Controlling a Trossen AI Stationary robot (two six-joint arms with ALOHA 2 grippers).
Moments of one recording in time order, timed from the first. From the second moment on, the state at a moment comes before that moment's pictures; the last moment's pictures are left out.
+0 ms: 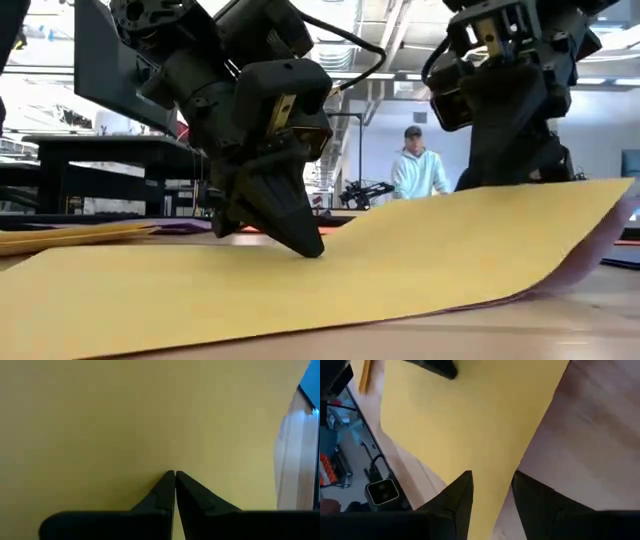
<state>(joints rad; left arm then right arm) -0.22 1.92 0.97 0.11 0.09 -0.79 0.24 1.50 0.75 -0.14 -0.19 1.13</state>
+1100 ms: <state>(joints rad) -0.22 1.92 0.97 0.12 0.09 -0.78 0.14 1.61 0.75 -0.05 0.02 1.06</state>
